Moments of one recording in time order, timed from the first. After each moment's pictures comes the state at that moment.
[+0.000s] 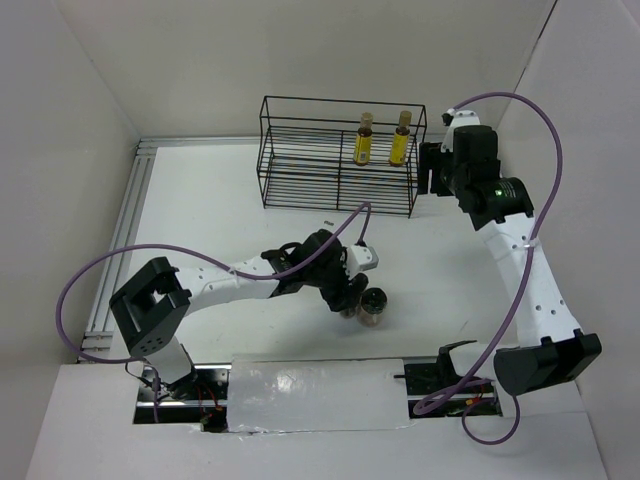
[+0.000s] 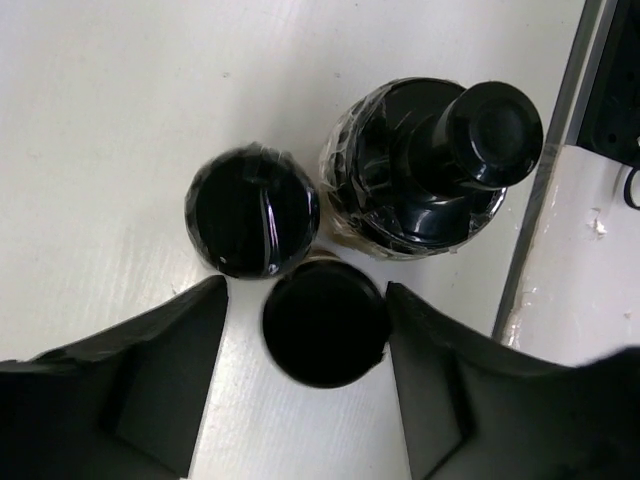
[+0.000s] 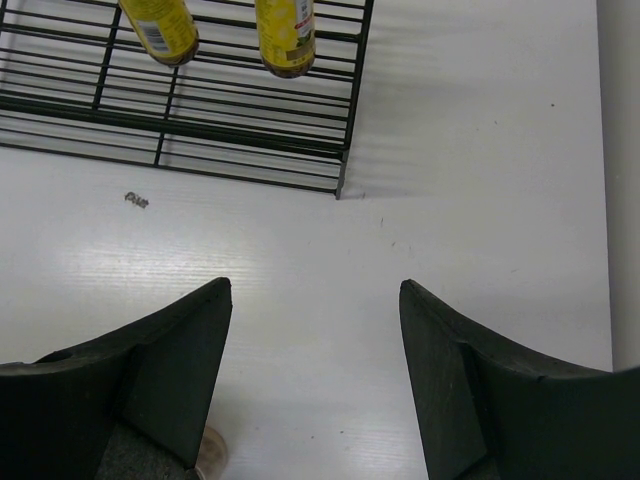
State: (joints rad) left arm -0.95 1.65 1.04 -0.11 0.30 0.07; right arm 0.20 1.26 1.50 -0.78 0.16 0.06
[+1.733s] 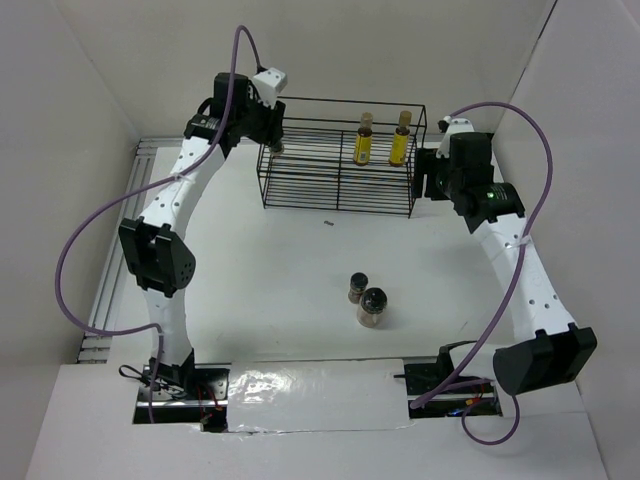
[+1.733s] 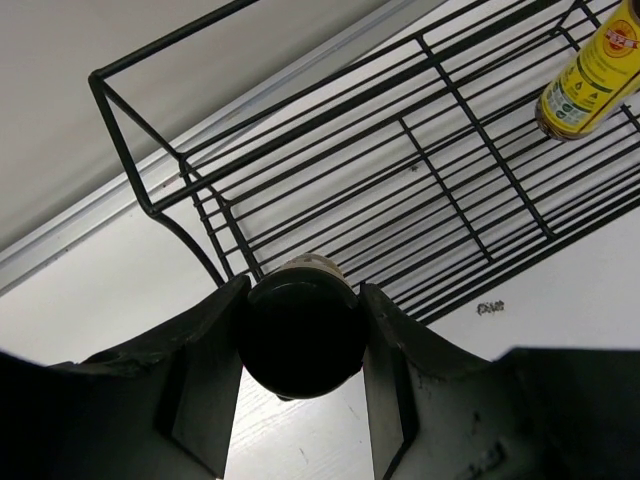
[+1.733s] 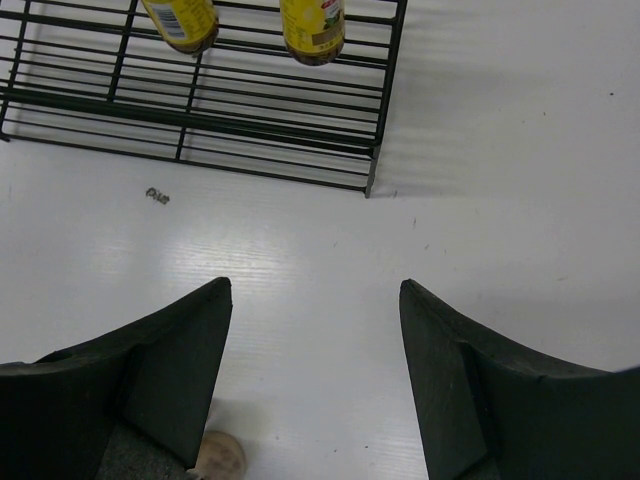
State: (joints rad) left arm -0.28 2.00 2.14 -0.61 0.21 0.18; right arm 0.17 1.26 1.39 -0.68 0.08 0.10
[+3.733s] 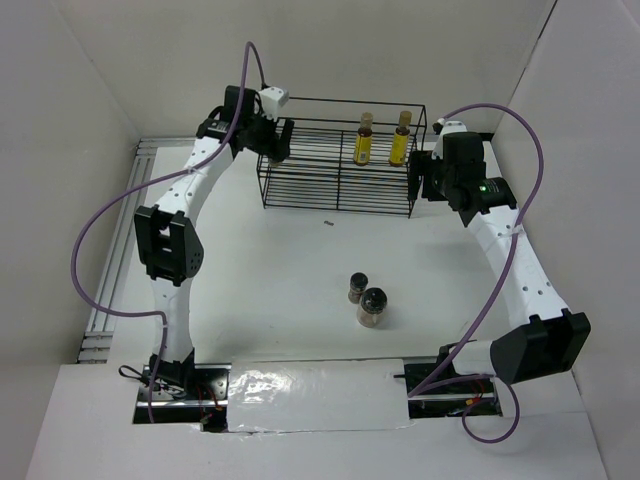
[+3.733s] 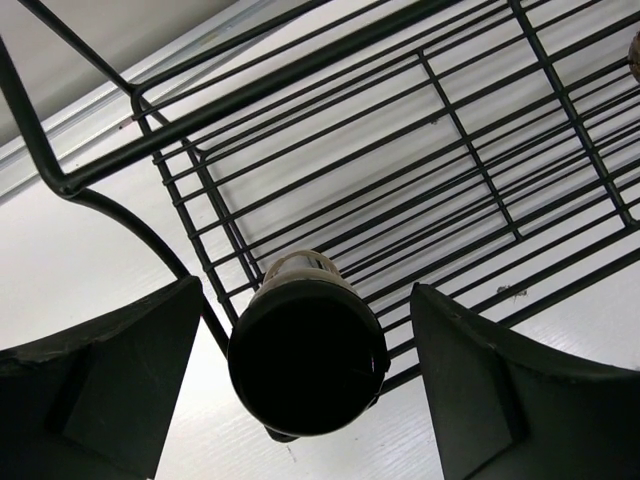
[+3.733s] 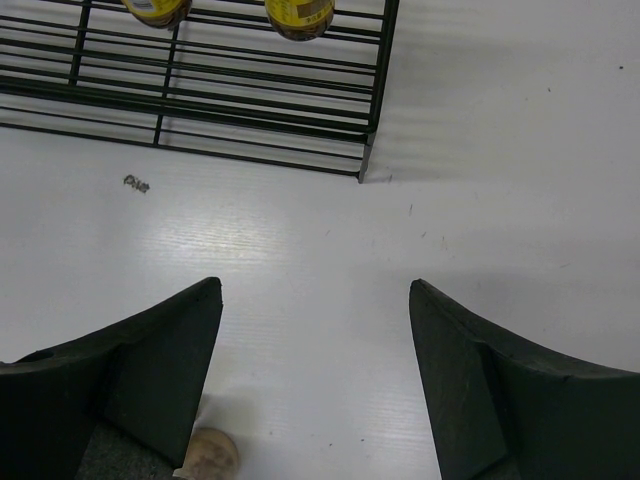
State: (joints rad) left arm -0.25 2.14 2.16 -0.65 0.22 0.15; right arm 0.17 1.32 1.39 -0.69 0.09 0.10
